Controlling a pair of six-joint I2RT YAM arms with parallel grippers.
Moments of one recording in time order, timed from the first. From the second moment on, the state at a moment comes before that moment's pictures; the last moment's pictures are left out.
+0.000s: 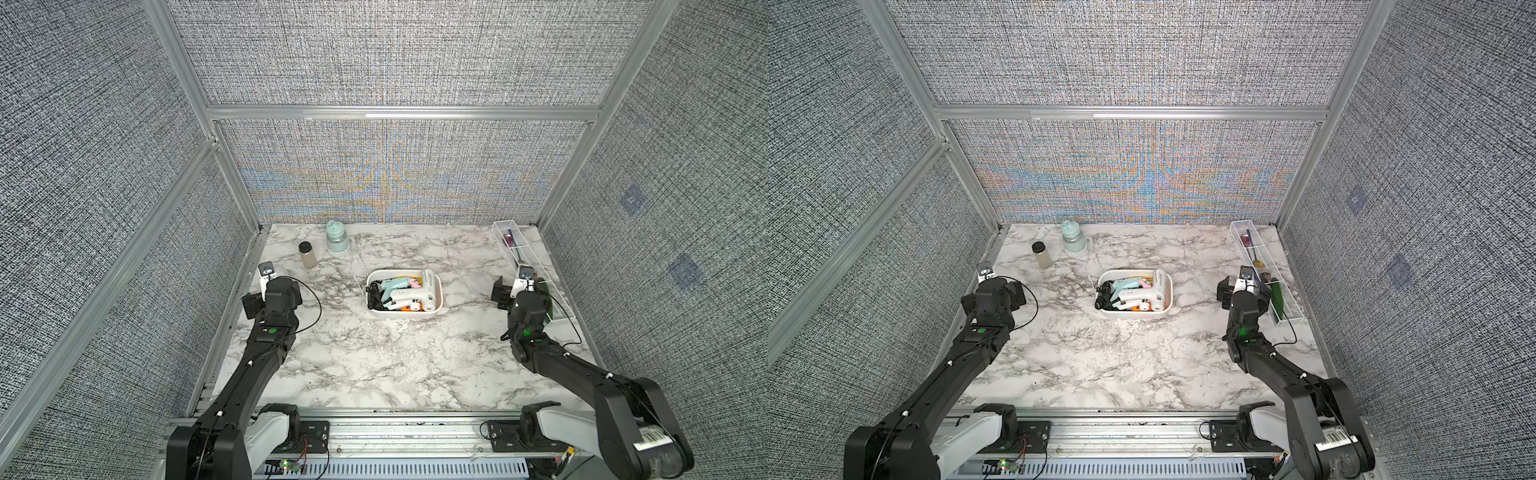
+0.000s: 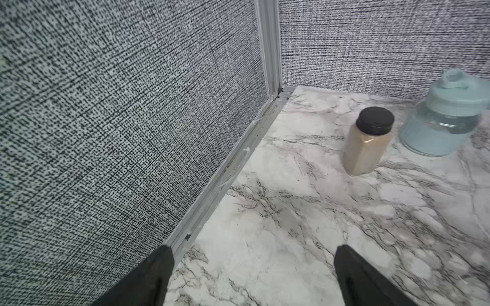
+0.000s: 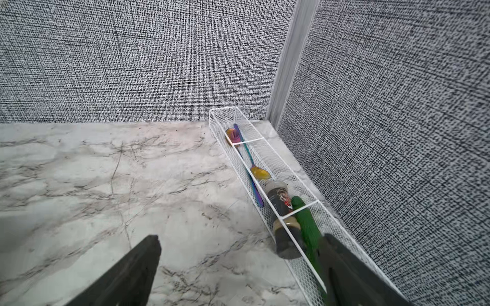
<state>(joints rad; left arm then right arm) -0.08 1.07 0.57 0.01 -0.58 -0.13 0.16 1.24 0.35 0.69 0.48 -0.04</state>
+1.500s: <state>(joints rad) -0.01 1.53 0.42 0.73 -0.39 -0.07 0.05 1.52 0.20 1.18 0.26 0.02</state>
